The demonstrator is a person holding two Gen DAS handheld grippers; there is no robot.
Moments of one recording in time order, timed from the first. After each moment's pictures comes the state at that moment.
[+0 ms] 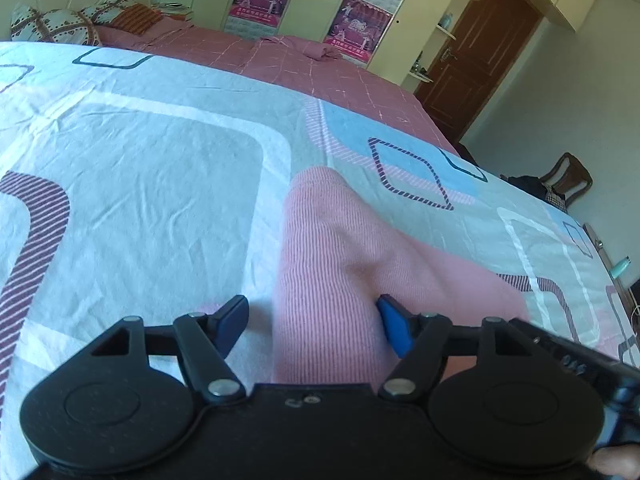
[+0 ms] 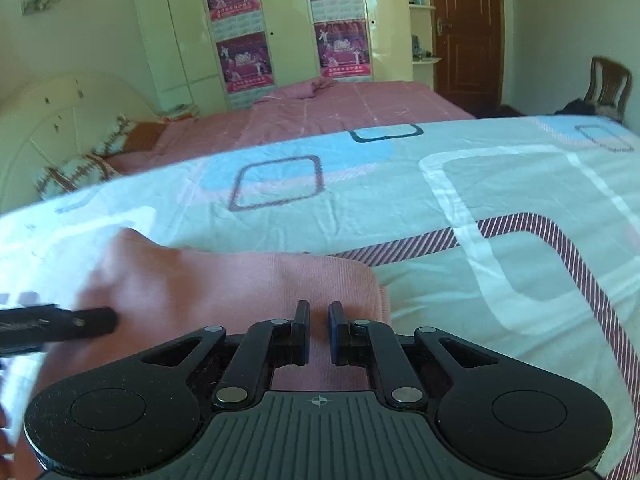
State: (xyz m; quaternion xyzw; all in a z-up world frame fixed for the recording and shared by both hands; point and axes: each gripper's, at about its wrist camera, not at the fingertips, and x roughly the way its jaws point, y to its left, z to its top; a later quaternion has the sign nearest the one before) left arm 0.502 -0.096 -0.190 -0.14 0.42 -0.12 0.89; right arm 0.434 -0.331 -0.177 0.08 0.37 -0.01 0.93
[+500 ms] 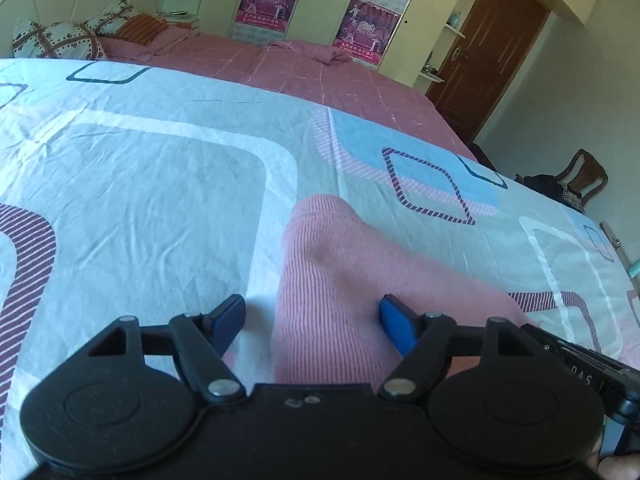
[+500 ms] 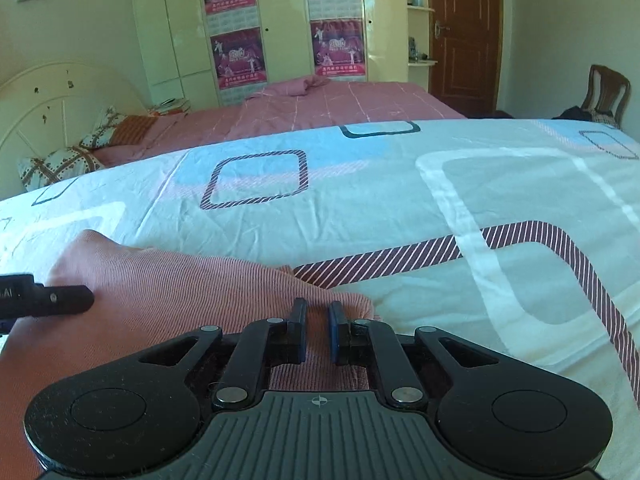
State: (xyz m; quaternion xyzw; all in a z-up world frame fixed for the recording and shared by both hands) left arm 0.524 -0.107 -0.189 -0.12 0.42 -0.10 0.90; right arm 0.461 -0.340 -0.194 0.07 0.36 -0.01 0.93
